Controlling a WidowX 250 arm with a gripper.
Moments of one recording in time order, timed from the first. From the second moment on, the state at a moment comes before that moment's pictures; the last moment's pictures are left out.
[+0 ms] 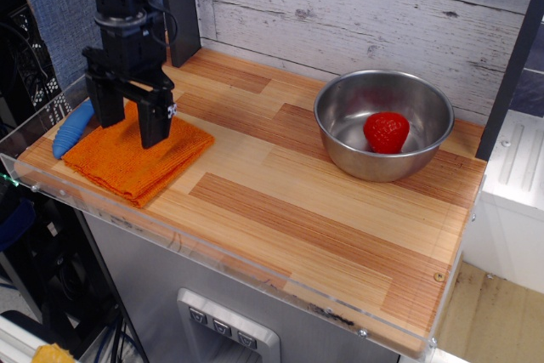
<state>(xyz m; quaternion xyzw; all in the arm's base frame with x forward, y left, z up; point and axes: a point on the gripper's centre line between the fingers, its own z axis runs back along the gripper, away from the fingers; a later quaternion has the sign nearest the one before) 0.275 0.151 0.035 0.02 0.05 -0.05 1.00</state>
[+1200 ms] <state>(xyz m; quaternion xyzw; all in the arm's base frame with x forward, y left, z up) 0.237 0.149 0.006 0.04 0.04 -0.06 1.00</state>
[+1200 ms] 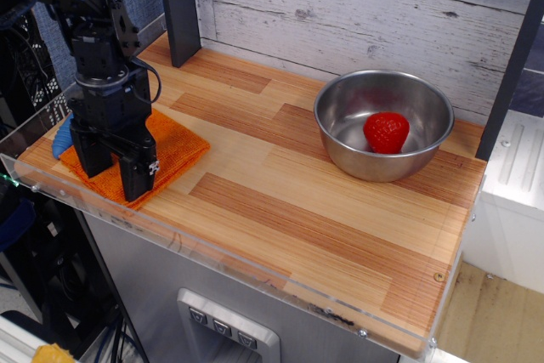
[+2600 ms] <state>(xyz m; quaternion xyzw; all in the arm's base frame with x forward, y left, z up) 0.306 0.074 0.003 -0.03 0.10 -0.11 0.99</state>
